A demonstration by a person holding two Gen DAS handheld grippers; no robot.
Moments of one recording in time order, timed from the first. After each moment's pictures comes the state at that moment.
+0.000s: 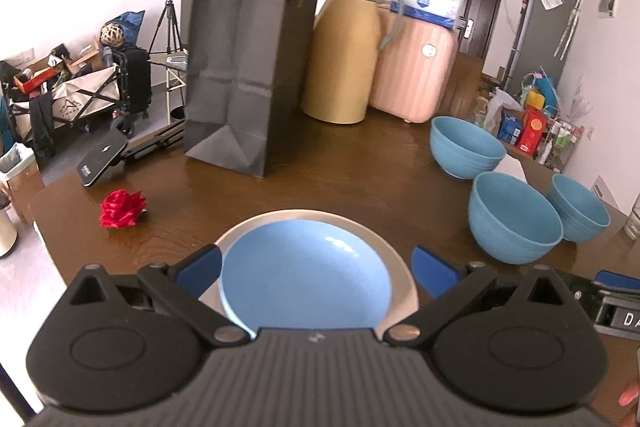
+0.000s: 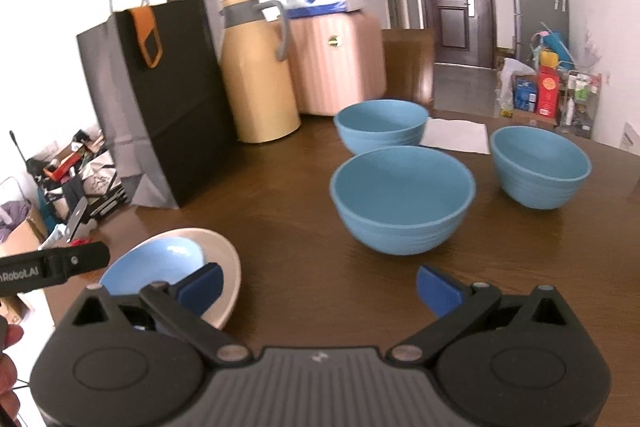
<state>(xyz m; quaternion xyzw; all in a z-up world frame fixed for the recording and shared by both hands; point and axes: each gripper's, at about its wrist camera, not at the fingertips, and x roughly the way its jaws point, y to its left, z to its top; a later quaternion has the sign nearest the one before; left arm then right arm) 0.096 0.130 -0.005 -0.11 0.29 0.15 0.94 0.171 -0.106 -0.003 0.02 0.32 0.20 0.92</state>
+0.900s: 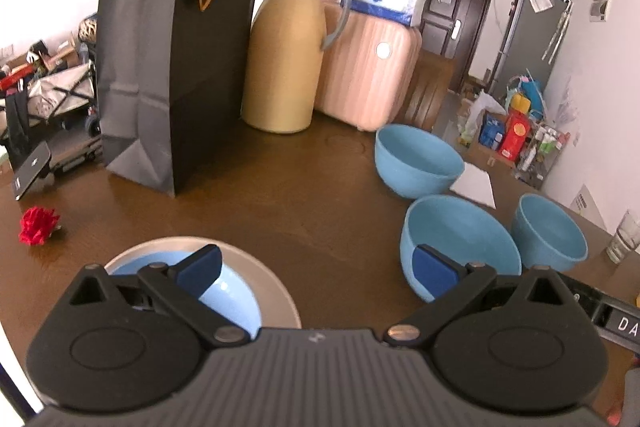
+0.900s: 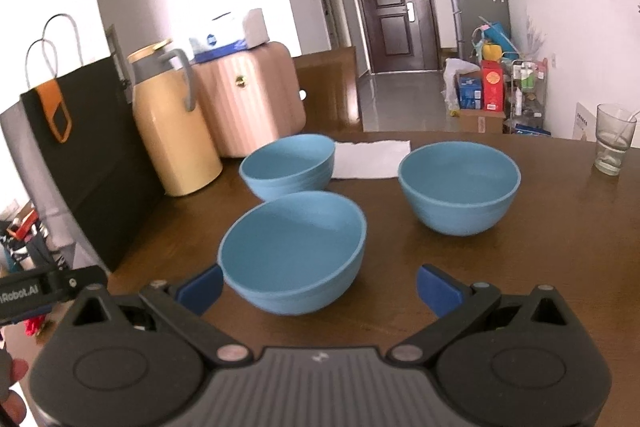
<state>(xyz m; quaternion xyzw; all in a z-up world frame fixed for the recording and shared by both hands) 0.180 0.065 0.001 -0.13 0.29 0.13 0.94 0.235 -0.170 -0.002 0.08 0.30 0.13 0.94</state>
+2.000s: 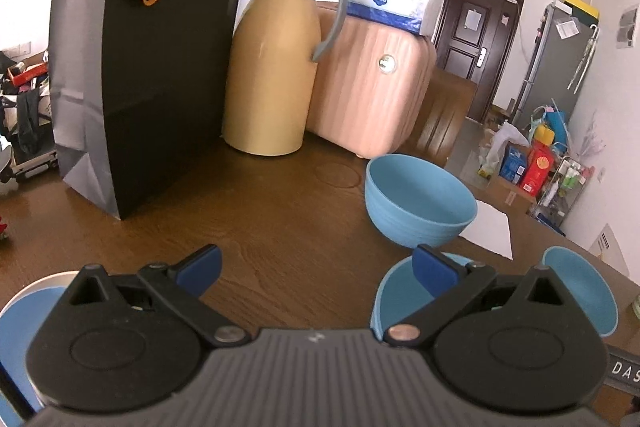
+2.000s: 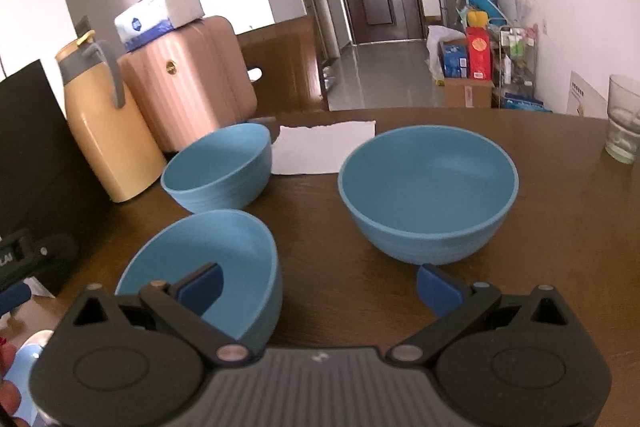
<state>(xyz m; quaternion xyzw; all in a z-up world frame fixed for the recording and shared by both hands) 0.273 0.036 -0.025 -0.15 0.26 0.18 0.94 0.338 -0.203 -0.046 0.09 0.35 0.11 0.93</state>
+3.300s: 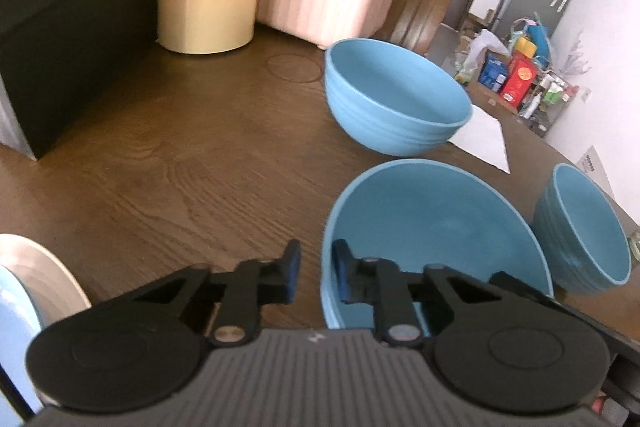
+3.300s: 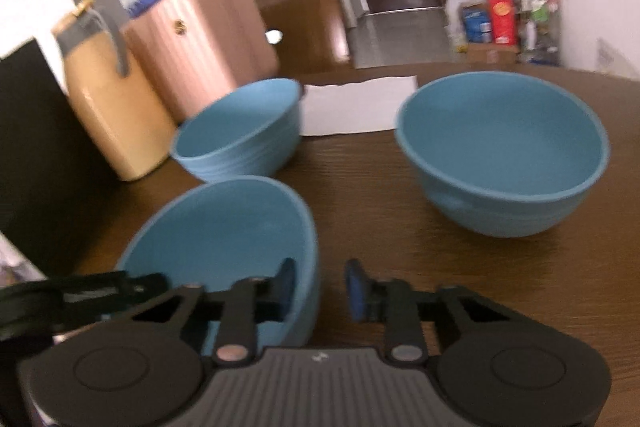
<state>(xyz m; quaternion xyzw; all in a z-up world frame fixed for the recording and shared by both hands) 0.343 0.026 -0.078 -0.15 0.40 0.10 0.90 0.371 -0.167 -0.084 0.12 0.39 0.16 0.90</state>
